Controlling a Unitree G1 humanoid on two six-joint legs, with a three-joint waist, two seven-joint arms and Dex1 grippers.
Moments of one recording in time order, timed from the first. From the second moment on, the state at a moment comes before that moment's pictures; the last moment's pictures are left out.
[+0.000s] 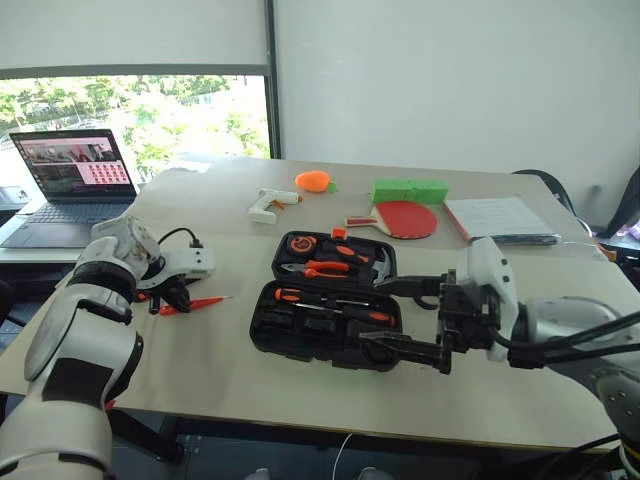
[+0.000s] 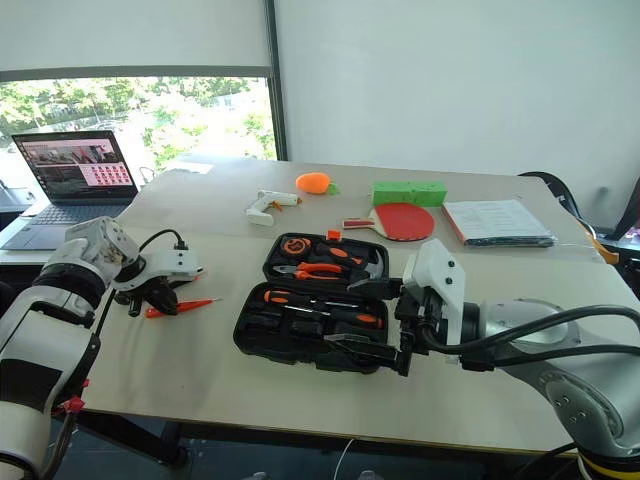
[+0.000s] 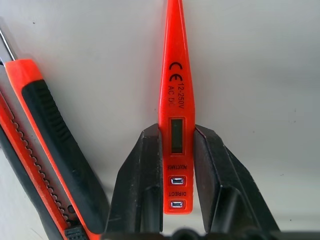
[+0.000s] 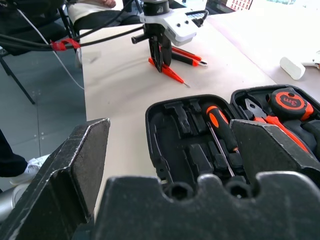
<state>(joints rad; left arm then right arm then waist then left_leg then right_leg) -1.22 0.74 -0.47 1.21 0.47 0.02 -1.41 -0.36 -0.88 -0.17 -0.74 0.97 0.92 0.68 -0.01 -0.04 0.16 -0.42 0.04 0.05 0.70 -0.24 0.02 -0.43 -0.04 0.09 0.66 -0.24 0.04</state>
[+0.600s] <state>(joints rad) -1.30 0.53 -0.47 0.78 0.25 0.08 -1.61 -0.19 -0.94 -0.20 -0.74 0.94 0.91 0.71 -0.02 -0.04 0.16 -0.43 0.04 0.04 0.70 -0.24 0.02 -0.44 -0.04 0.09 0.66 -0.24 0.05</state>
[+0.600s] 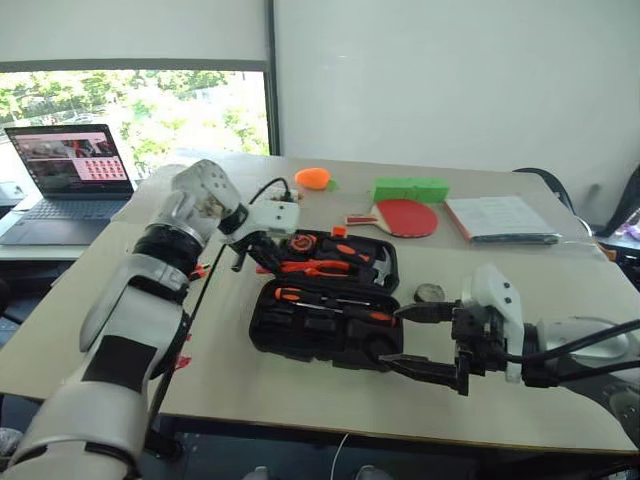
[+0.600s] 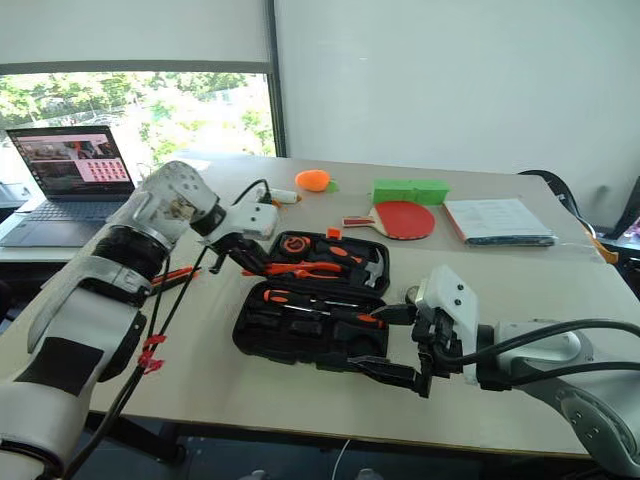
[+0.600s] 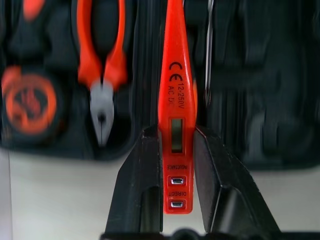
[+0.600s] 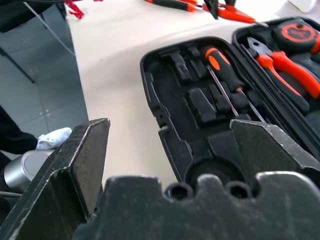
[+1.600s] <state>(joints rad) -1.16 0.52 -0.62 0.57 0.28 0.24 -1.61 -0.13 -0.87 -0.21 -0.80 0.95 0.89 0.58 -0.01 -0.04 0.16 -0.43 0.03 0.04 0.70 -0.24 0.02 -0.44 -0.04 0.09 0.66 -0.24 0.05</state>
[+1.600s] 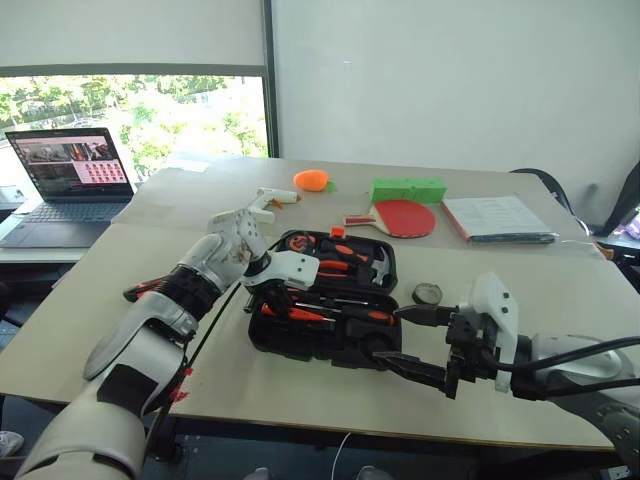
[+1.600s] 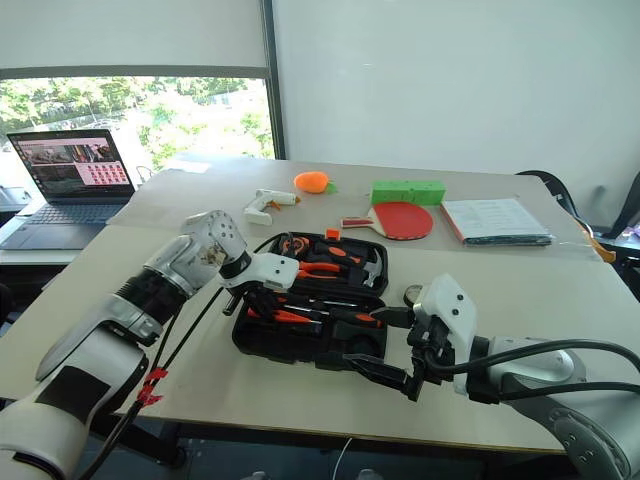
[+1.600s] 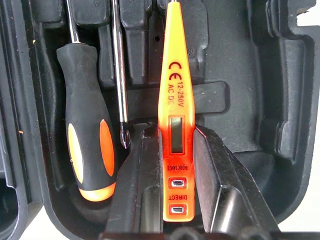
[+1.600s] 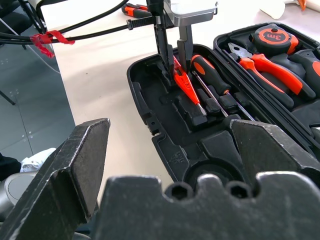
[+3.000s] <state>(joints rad) -1.16 0.56 -0.63 0.61 0.24 0.27 -1.61 -0.16 -0.85 -0.17 -0.79 0.93 0.88 0.57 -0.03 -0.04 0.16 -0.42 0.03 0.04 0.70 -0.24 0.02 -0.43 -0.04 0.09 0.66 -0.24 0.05</state>
